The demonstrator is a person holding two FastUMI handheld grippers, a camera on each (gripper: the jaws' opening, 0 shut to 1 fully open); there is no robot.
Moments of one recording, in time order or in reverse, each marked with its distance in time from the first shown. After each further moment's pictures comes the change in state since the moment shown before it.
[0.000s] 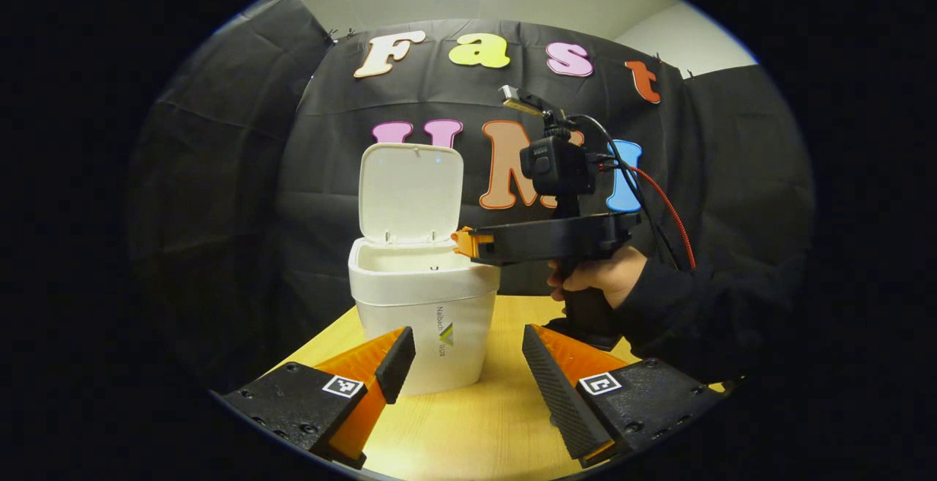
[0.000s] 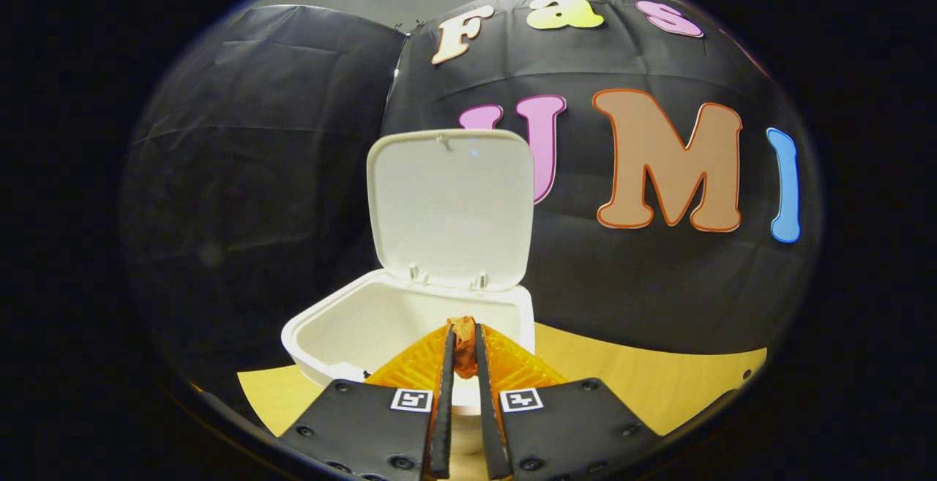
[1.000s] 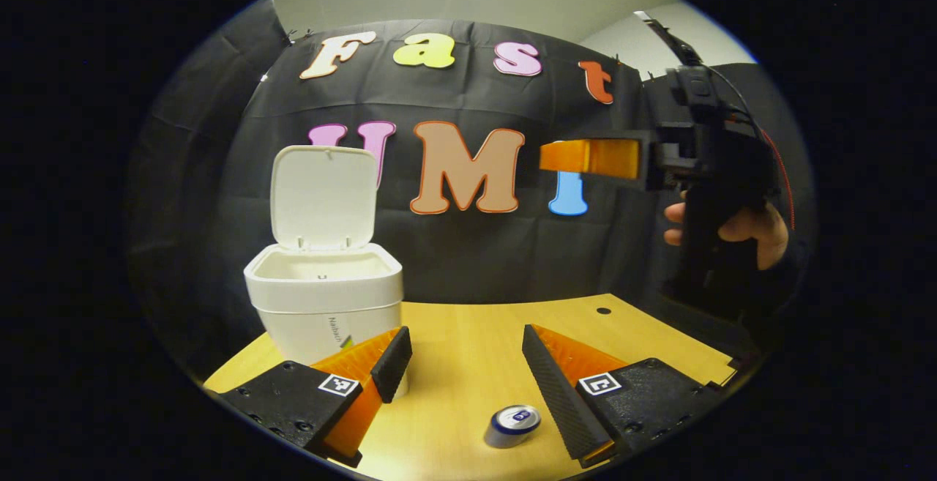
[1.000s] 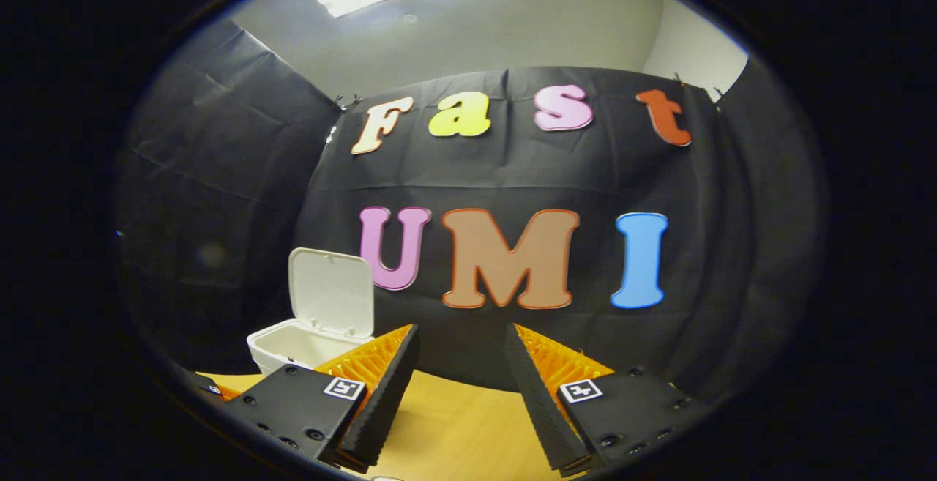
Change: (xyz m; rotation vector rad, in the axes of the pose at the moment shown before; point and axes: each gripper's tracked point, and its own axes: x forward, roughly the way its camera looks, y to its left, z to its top) left arm 0.028 -0.132 -0.001 0.018 -0.029 -0.211; right arm -0.277 -0.181 0.040 0.037 -0.371 -0.407
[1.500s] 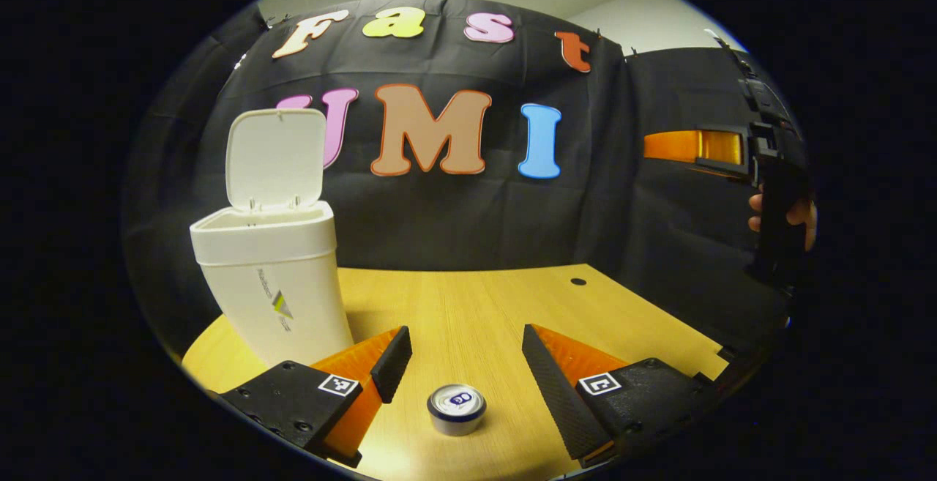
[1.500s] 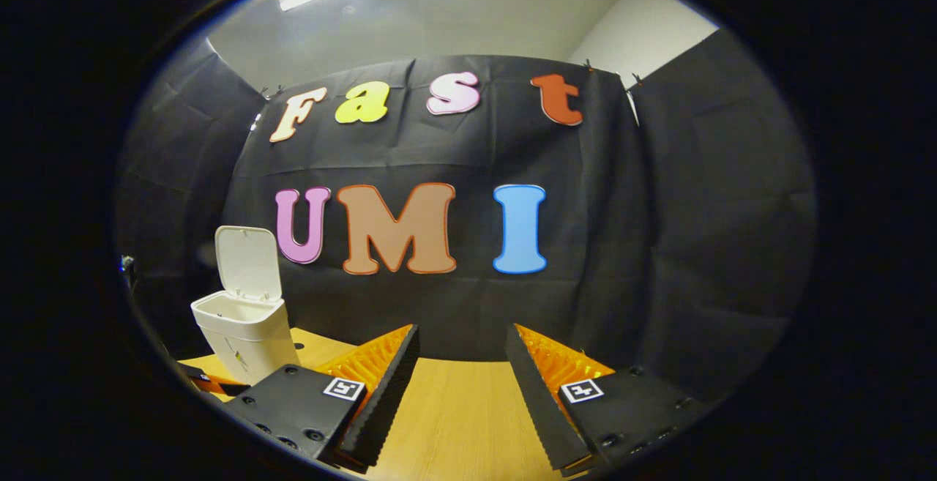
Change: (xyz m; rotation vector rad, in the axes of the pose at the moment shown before) left arm 0.012 -0.055 -0.075 -0.004 0.160 -0.042; right arm -0.096 -0.144 -0.069 0.084 0.137 -0.261
